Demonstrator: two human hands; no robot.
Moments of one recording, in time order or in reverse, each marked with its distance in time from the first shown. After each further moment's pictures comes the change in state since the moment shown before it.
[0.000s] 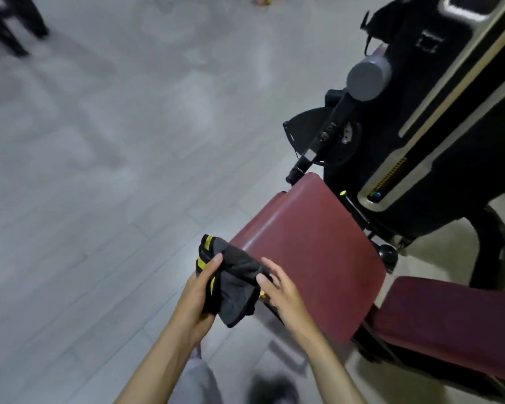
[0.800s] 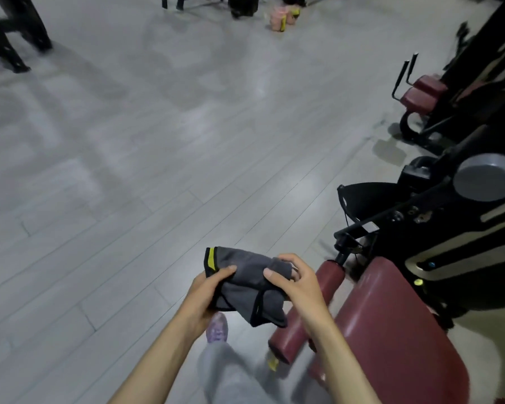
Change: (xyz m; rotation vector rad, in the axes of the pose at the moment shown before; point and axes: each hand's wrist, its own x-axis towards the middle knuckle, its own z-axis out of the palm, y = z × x) left_hand 0.288 0.349 -0.145 0.202 -0.025 -0.096; right_hand 0.355 -0.224 0.211 0.076 0.181 -0.077
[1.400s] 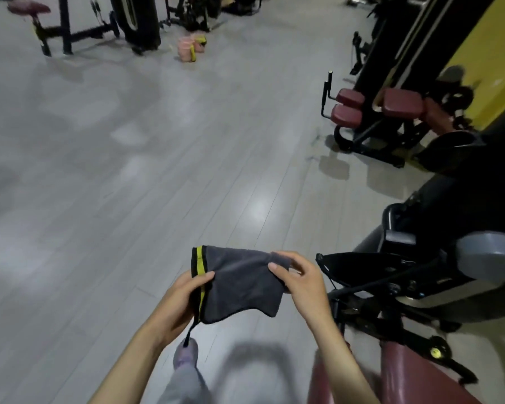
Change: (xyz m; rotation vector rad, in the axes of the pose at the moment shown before) left_hand 0.319 0.337 0.112 0.267 -0.400 0.066; right_hand 0.370 -0.191 -0.043 0.015 0.424 -0.173
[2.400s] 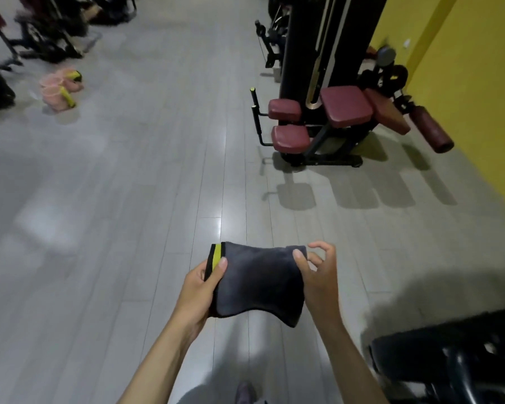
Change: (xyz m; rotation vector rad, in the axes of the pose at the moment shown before) left_hand 0.692 0.364 0.185 0.430 -0.118 0.064; right_hand 0.691 -0.125 -0.095 0.047 0.595 -0.024
